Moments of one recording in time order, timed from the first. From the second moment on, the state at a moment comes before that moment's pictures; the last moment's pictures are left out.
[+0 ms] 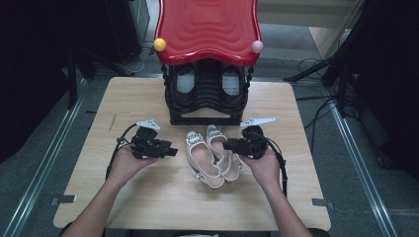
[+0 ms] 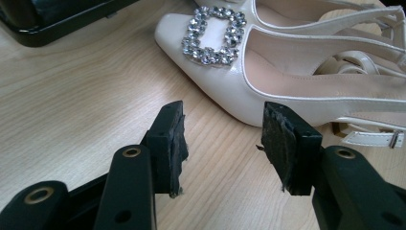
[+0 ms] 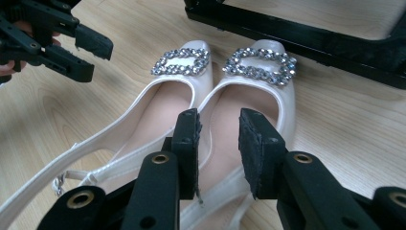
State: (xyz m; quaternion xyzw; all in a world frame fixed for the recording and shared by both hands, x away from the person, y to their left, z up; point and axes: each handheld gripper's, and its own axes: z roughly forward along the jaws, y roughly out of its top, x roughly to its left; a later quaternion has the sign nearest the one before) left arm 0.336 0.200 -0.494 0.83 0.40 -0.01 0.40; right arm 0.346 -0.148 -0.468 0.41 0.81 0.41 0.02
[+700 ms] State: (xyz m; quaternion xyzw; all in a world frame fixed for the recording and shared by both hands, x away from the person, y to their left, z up) left arm 0.335 0.202 -0.486 0.83 0.39 0.01 0.40; right arm 0.356 -0.093 -0.468 0.39 0.86 0.33 -0.01
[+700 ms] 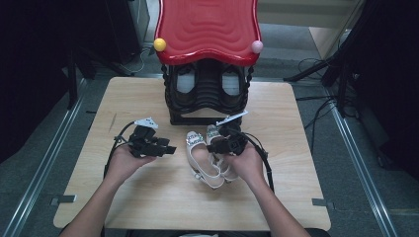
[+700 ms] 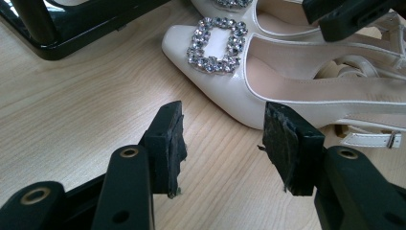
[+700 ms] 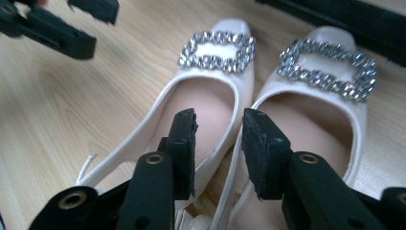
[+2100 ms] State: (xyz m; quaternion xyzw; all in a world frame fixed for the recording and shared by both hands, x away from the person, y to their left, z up) left arm 0.337 0.206 -0.488 0.83 0.39 0.02 0.39; right arm 0.367 -0.060 -0.490 0.42 0.89 0.17 0.00
